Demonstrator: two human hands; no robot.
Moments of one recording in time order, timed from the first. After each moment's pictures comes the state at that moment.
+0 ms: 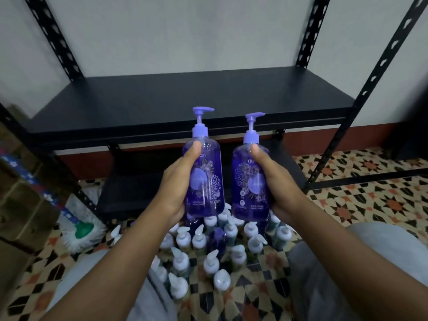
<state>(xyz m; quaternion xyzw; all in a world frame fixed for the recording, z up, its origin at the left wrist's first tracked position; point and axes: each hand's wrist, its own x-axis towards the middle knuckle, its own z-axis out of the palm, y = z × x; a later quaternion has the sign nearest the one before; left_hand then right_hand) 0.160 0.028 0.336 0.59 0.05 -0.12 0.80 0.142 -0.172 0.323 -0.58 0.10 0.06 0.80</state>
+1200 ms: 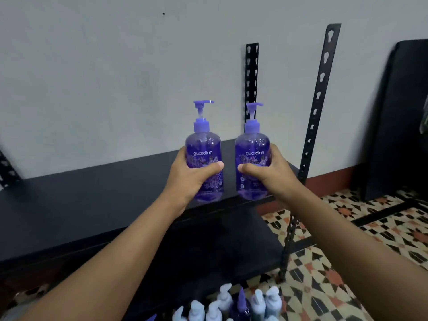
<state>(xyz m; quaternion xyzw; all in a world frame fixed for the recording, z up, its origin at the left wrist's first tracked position) 0.326 -0.139 0.442 0.71 -0.18 0.04 0.69 0.272 -0.335 0.434 -0.72 0.03 -0.19 0.67</state>
